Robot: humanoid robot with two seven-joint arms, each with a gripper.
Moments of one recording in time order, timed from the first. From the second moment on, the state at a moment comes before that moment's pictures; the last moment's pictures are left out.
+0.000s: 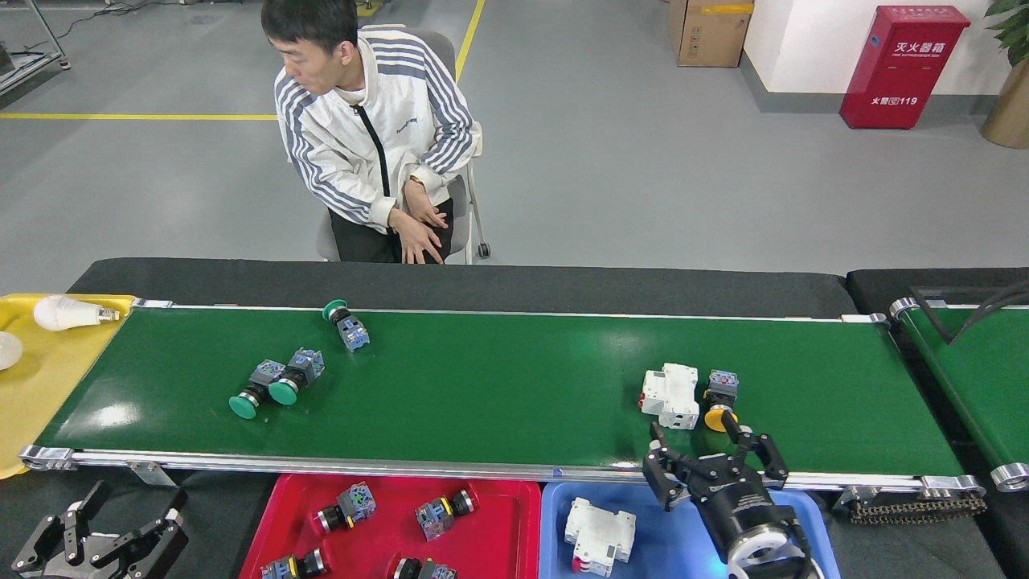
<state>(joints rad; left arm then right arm) 0.02 0.27 0.49 -1.32 -1.43 -0.64 0.06 -0.04 0.02 0.20 -1.53 1.39 -0.04 0.16</state>
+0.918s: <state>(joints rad) -0.57 0.42 -0.06 -0.45 -1.43 -0.46 0.32 -0.42 0.13 0.40 -1.08 1.42 0.10 0.17</state>
